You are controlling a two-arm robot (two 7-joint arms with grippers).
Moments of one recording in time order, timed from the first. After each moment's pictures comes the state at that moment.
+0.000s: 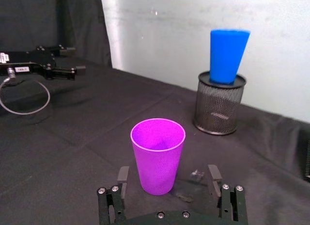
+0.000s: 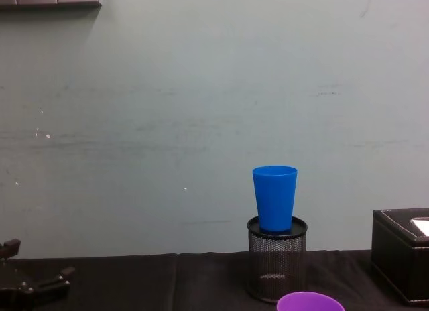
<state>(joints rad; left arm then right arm) -0.20 0.60 0.45 -1.41 -0.25 -0.12 0.03 -0.03 0.59 -0.45 -1.62 0.41 -0.16 0.23</state>
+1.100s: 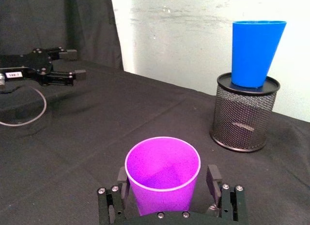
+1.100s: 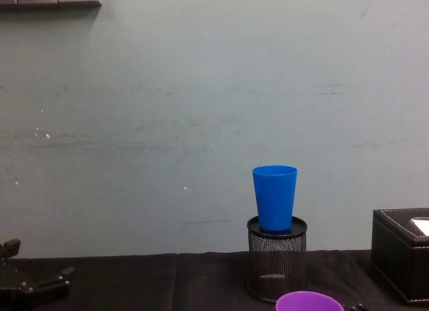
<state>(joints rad) -0.20 0.60 0.45 -1.41 -0.25 -0.12 0.03 0.16 0.41 -0.46 -1.37 0.36 -0.16 0.38</state>
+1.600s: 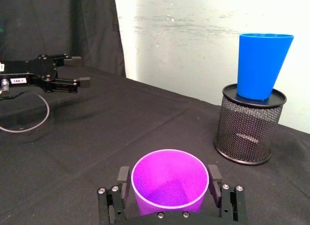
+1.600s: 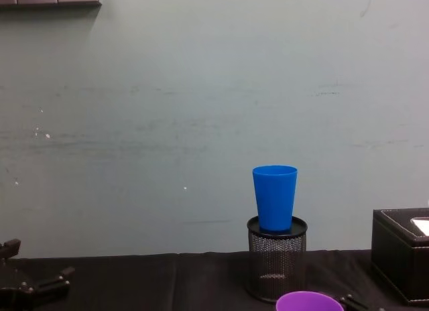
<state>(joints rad) -0.20 0.60 0.45 -1.41 -0.25 -0.12 0.03 0.16 0.37 -0.44 -1.35 0.32 -0.19 0.39</state>
